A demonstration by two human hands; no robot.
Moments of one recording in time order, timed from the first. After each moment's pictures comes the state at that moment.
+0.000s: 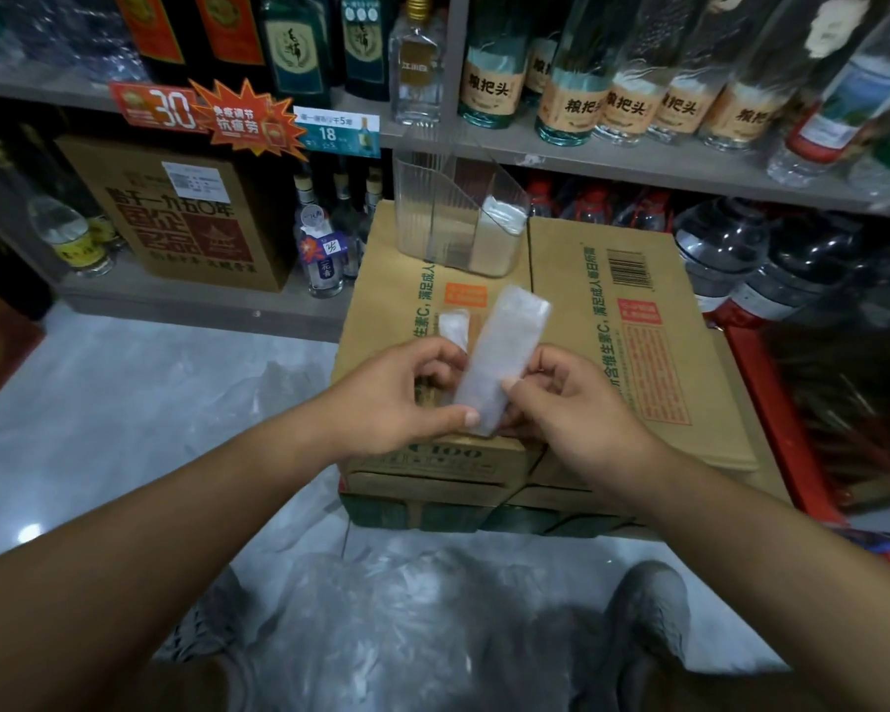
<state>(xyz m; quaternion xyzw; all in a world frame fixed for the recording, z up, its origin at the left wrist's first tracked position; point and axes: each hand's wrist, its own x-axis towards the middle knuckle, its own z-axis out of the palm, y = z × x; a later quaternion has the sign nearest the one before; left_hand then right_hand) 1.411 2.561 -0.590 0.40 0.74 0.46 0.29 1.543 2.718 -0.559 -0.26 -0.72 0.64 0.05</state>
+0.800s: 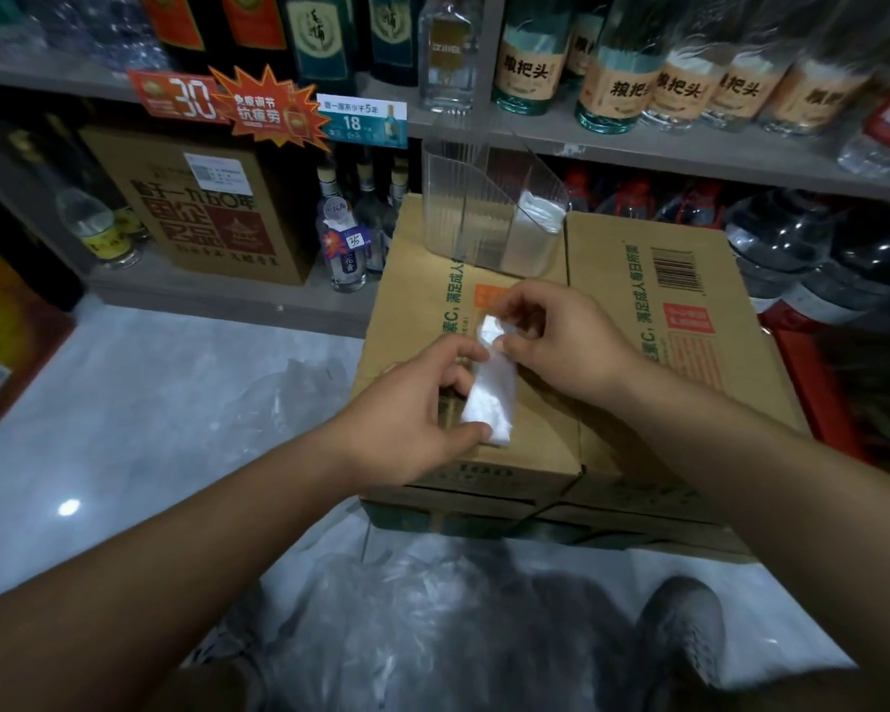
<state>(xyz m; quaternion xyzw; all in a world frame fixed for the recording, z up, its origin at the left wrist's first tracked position) 1.408 2.556 -0.601 0.38 0.77 0.45 0.26 1.456 2.763 -0.578 -0.12 -0.93 0.34 0.07</state>
